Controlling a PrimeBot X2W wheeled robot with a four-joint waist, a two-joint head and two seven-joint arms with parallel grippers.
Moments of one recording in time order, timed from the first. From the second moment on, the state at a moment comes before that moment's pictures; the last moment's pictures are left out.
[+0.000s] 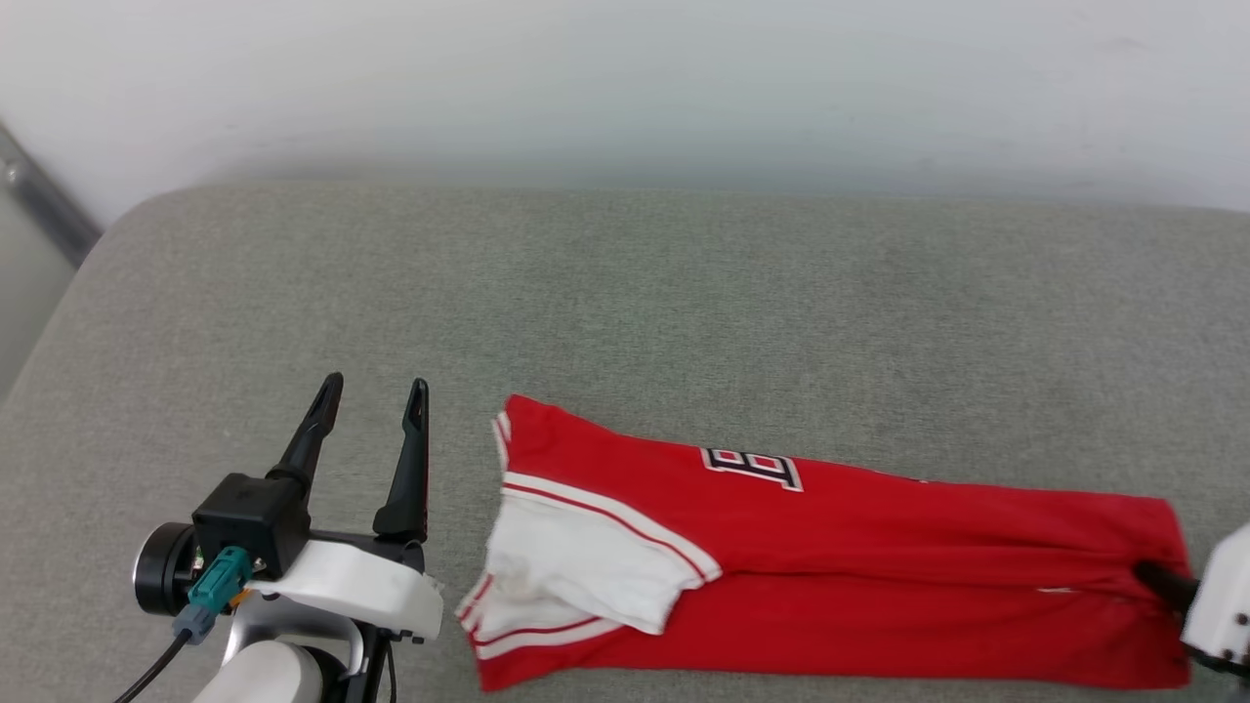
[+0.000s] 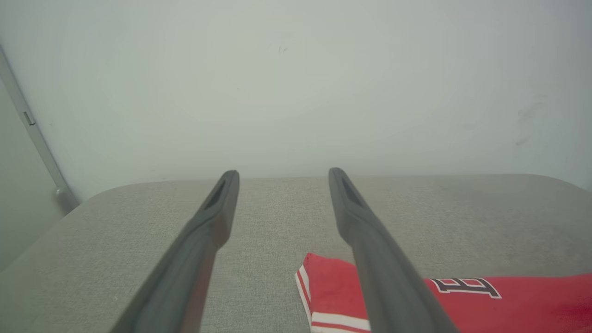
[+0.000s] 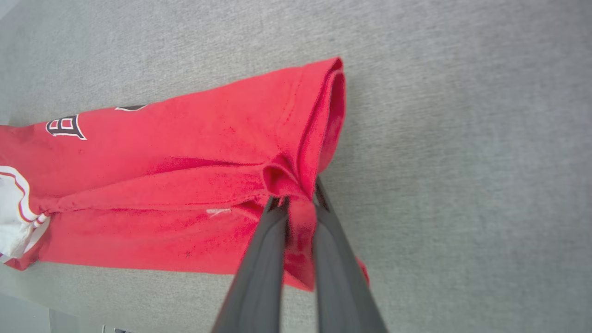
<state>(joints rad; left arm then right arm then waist) -0.18 0.50 -0.48 -0.09 -0.58 0.33 -0.21 -0.14 -0.22 -0.32 0.19 0.50 0.13 0.91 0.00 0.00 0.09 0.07</state>
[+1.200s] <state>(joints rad) -0.23 0.46 -0.56 -0.01 -0.58 0.28 -0.21 -0.27 -0.05 0.03 0.36 1.27 0.13 0.84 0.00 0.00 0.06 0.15</state>
